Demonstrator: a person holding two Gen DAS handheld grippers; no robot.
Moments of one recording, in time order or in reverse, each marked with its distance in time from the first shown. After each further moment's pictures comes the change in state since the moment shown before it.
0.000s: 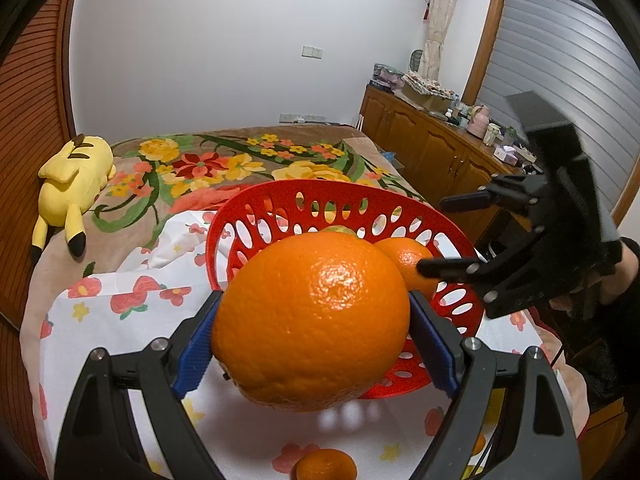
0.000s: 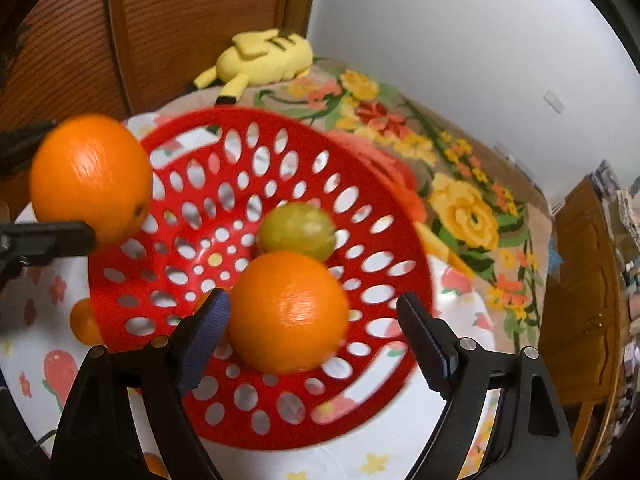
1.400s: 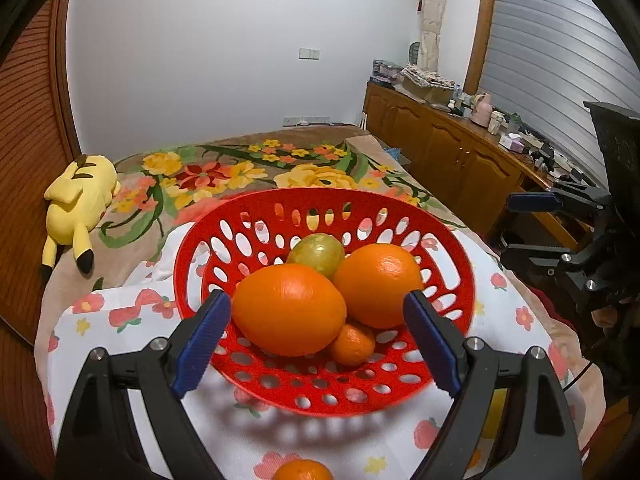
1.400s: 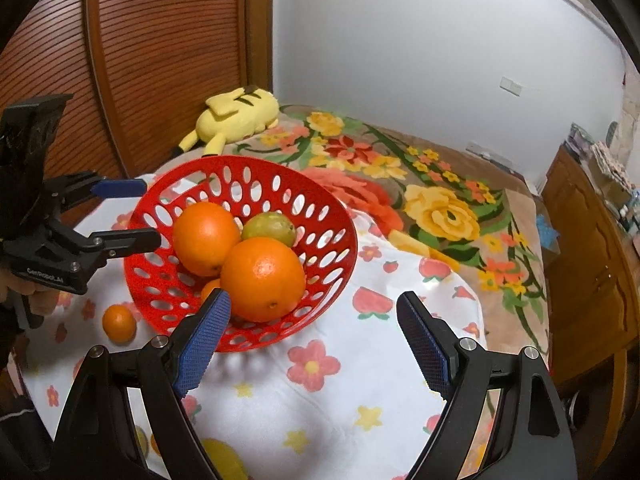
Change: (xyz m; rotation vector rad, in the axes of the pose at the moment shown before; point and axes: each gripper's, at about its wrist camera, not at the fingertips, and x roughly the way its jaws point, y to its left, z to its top) left arm 0.004 -0.036 0.008 0.062 -0.006 0.061; right arm -0.077 -0.033 -0.058 0.184 -0.178 0.008
